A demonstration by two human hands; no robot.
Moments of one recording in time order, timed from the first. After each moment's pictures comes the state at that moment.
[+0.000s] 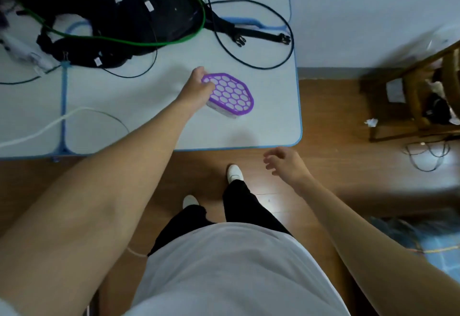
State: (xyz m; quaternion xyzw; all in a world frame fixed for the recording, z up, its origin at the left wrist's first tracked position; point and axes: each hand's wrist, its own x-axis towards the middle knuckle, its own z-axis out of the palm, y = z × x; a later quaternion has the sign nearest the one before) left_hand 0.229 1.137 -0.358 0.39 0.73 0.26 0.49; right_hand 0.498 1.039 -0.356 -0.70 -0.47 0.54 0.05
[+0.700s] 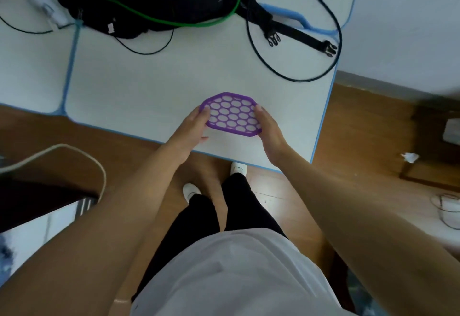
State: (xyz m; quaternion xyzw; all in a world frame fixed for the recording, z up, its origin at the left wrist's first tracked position) left_hand 0.267 1.093 -0.383 0.09 0.73 0.36 0.58; right_hand 0.438 1.181 -0.409 -0.54 -0.42 0.72 0.11
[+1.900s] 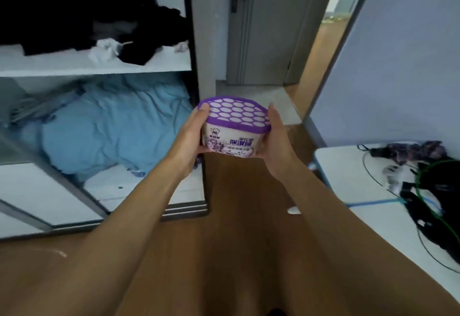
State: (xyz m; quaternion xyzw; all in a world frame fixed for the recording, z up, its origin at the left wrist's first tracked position) left_hand 0.107 0.441 -0.118 -0.08 0.66 0.74 -0.04; right_hand 0.075 0.618 -0.119 -0.05 -0.62 0.77 -0.14
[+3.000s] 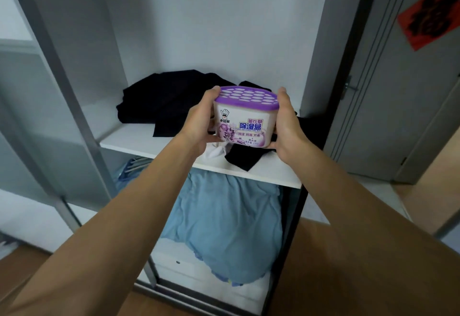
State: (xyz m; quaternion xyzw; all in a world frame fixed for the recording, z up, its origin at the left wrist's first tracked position) left_hand -0.081 0.157 0.024 -0.19 0.65 0.70 -0.21; right_hand -0.170 0.311 0.028 0.13 -0.62 0.75 -0.21
